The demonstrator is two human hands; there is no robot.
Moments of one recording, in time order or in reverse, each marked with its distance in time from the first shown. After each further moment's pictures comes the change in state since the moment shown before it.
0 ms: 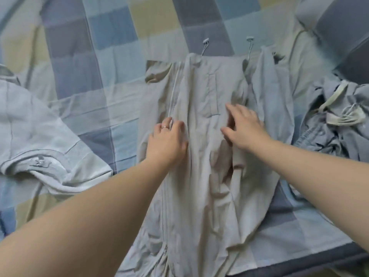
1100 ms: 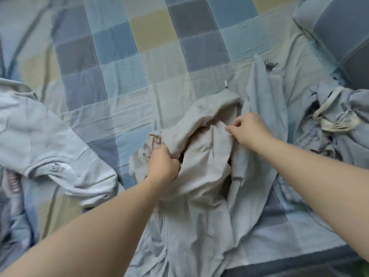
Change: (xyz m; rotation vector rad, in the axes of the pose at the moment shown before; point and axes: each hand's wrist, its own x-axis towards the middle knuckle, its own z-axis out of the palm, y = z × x) left_hand -0.013 0.016 0.007 -0.330 0.028 -0.283; right_hand 0.017 0.018 -0.031 0.273 0.027 0.144
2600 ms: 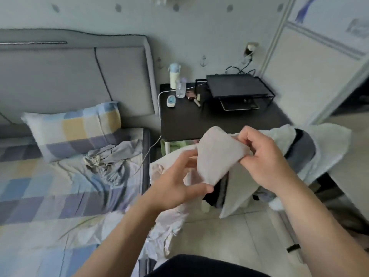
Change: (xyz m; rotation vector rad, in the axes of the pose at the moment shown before) left_hand -0.725 0.075 -0.287 0.119 -1.334 1.558; right_hand -1.022 -0.122 -0.084 0.584 1.321 0.246
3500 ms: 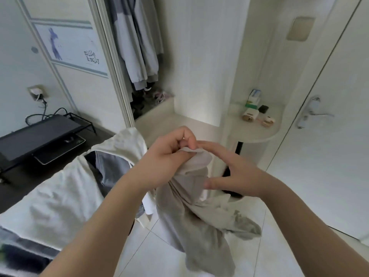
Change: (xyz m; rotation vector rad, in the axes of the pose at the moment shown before) left_hand 0.104 0.270 0.404 -0.334 -0.809 0.499; right_hand -0.350 0.031 -0.327 -0.206 0.361 0.477
